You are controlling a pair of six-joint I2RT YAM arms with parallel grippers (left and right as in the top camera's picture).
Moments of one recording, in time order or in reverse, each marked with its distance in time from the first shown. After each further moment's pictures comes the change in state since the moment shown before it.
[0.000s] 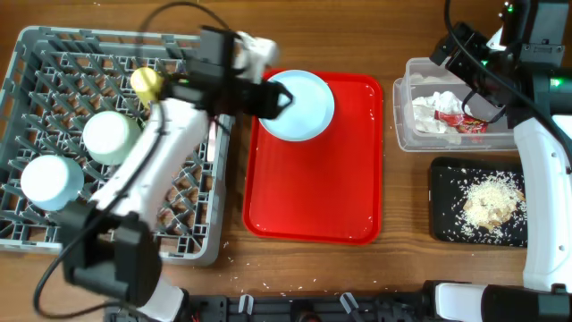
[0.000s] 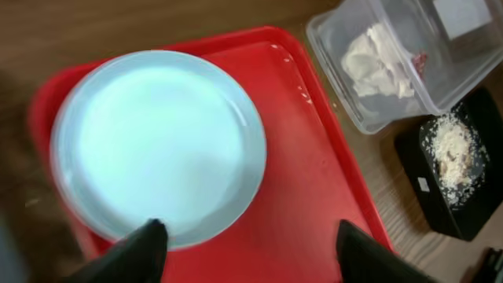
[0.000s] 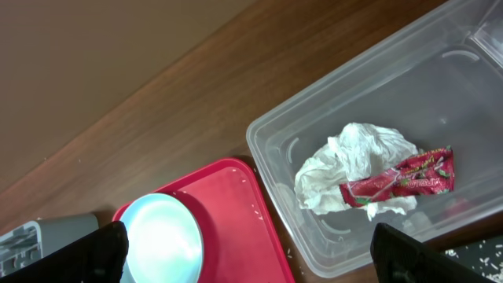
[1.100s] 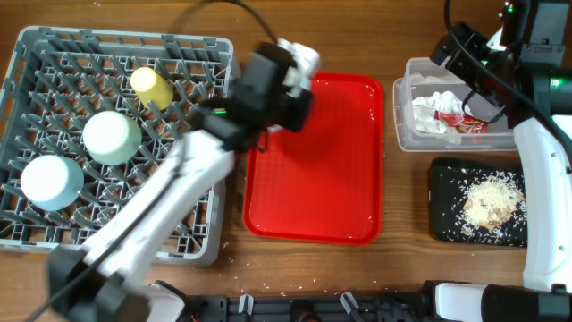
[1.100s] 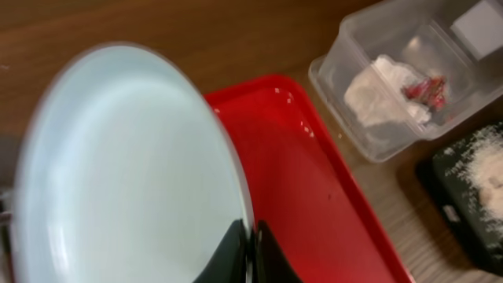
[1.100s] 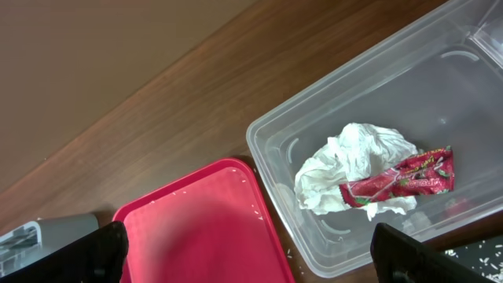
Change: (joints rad) left arm -0.199 -0.184 -0.002 0.001 -0.354 -0.064; right arm 0.000 0.000 0.000 0.001 0.000 0.000
